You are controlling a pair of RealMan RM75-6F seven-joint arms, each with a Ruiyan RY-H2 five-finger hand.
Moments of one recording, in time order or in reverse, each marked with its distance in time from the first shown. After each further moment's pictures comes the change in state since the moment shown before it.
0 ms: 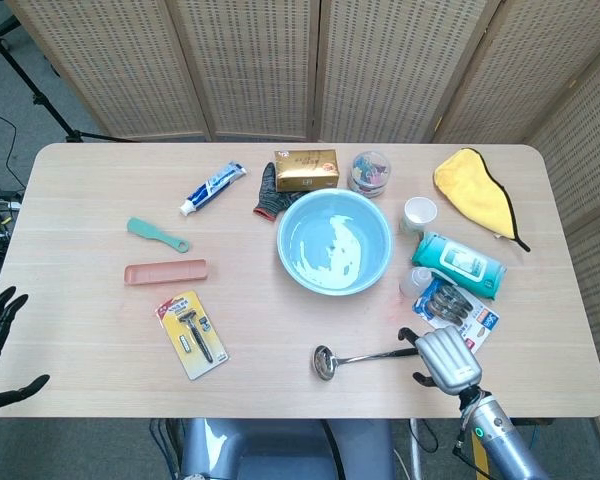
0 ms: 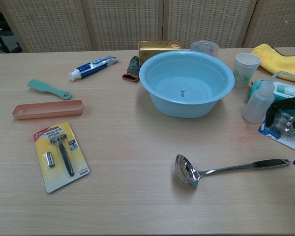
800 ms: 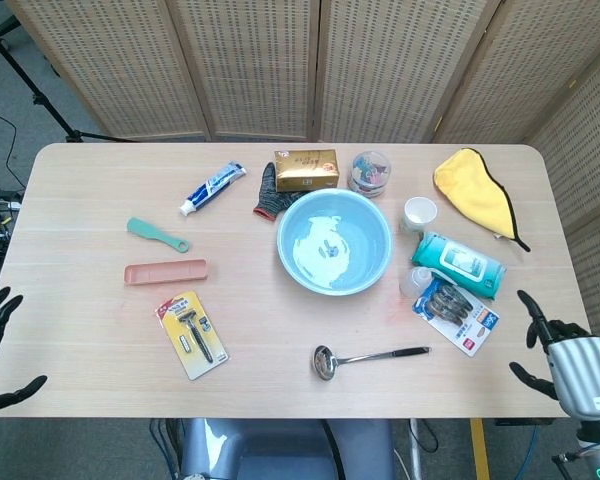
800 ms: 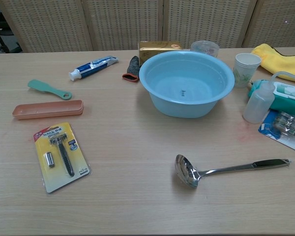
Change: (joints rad) left arm 0.017 0.001 0.002 0.001 0.028 0.042 -0.010; right arm -0.224 0.278 0.017 0.043 -0.158 0.449 0.339
